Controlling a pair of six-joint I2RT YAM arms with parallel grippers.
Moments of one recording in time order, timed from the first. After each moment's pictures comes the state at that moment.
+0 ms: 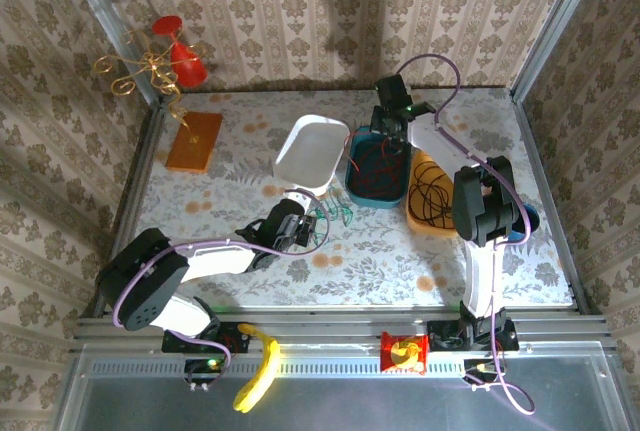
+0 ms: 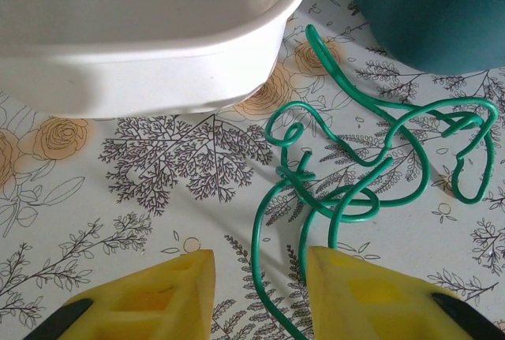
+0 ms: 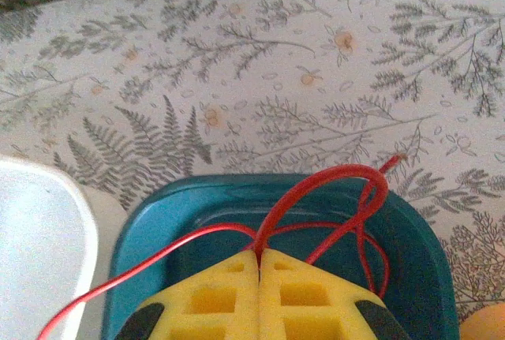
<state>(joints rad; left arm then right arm) -0.86 1.45 0.53 0.23 -0.26 -0.27 0.31 2.05 1.73 -0.56 0.23 0.48</state>
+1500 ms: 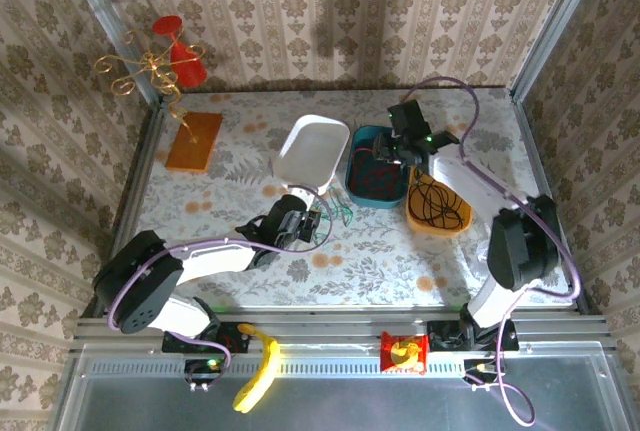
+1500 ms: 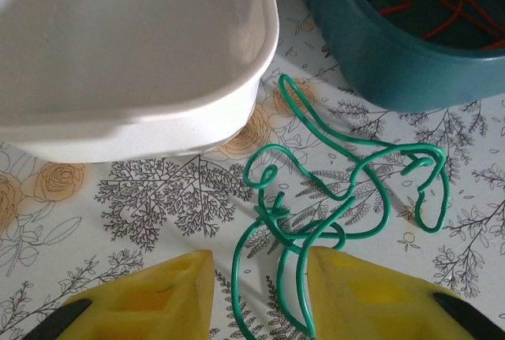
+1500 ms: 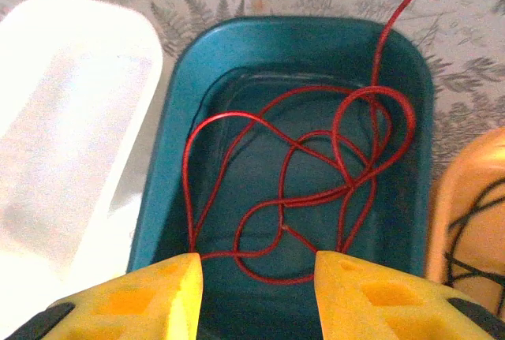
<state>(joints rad) -0.87 1.42 0.57 0.20 -0.26 -0.25 0.36 1.63 1.32 -0.53 0.12 0.44</state>
